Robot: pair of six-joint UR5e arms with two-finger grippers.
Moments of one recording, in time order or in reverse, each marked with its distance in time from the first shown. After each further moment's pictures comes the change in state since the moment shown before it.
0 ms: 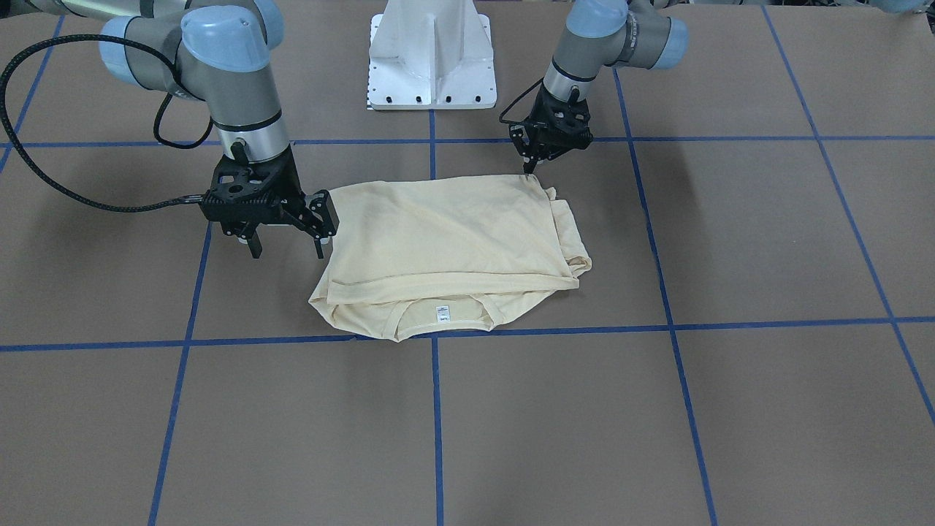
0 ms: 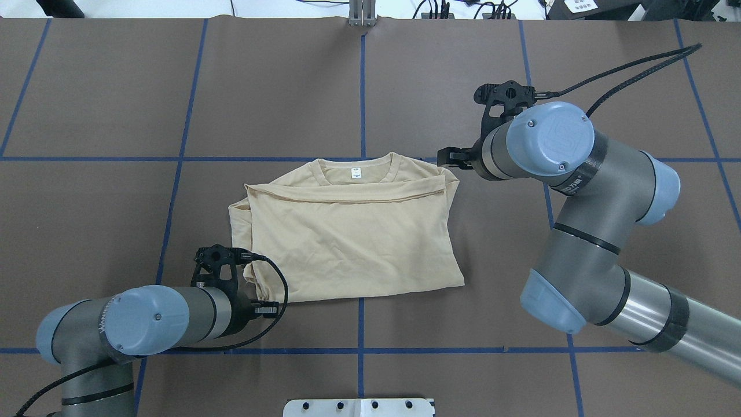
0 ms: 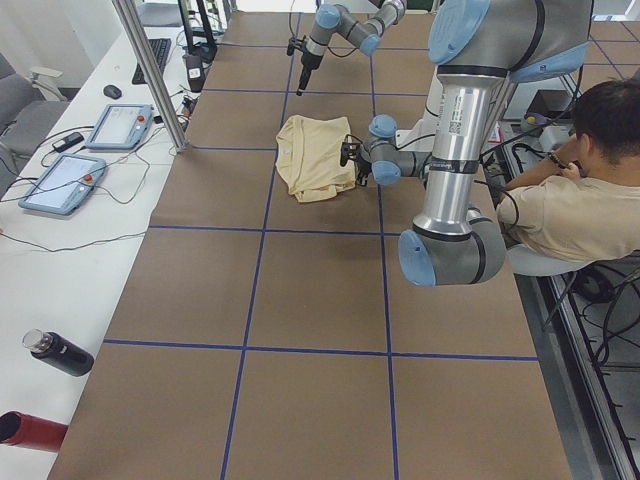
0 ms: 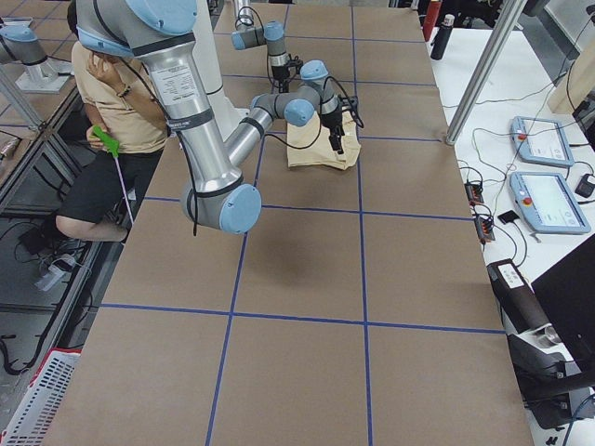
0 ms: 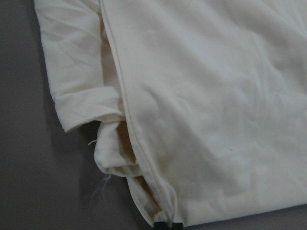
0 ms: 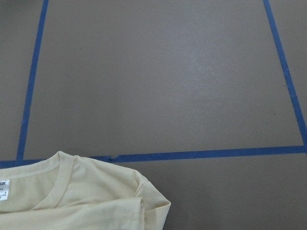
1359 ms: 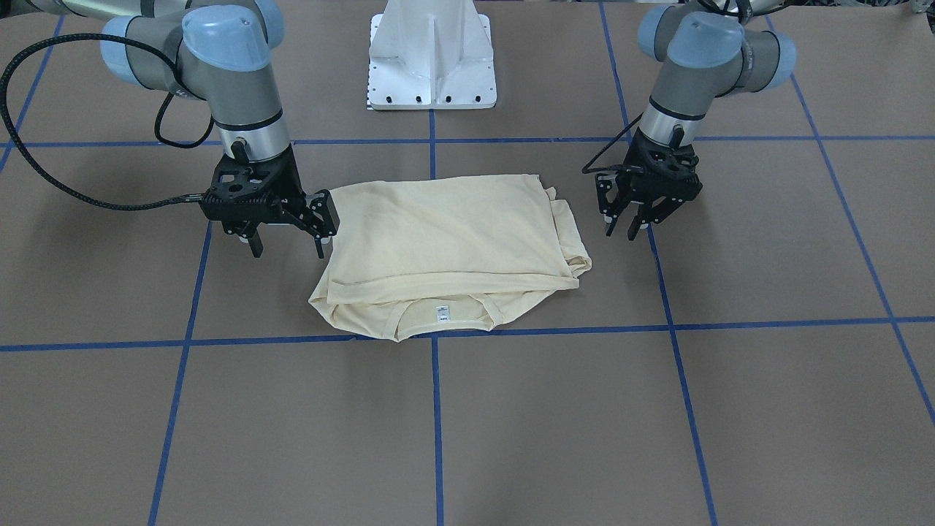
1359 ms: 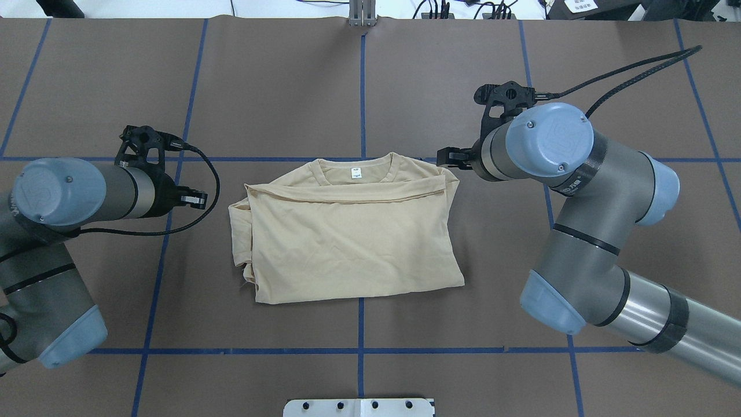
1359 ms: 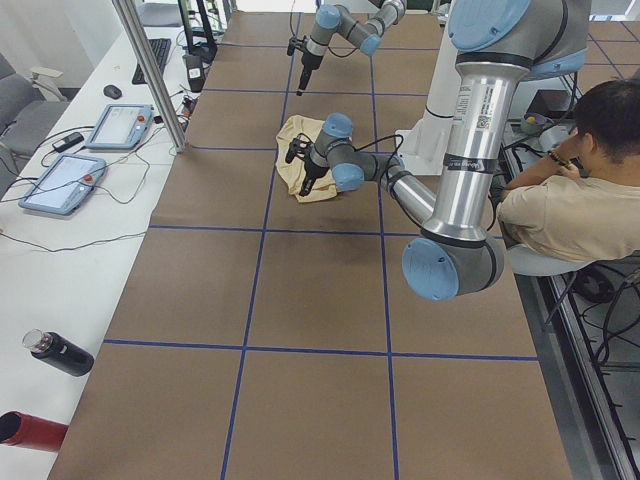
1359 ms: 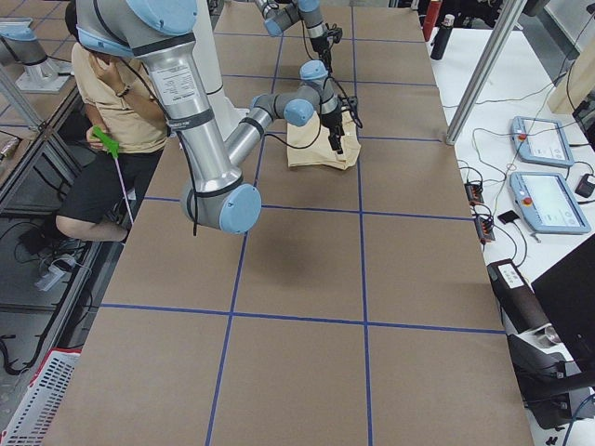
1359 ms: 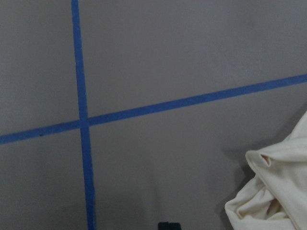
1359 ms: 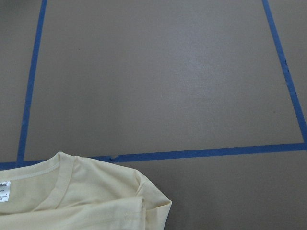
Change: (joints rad) left arm -0.336 0.030 -0.021 0.015 -0.116 0.327; right arm -0.003 0.000 0.001 0.000 -0.002 0.016
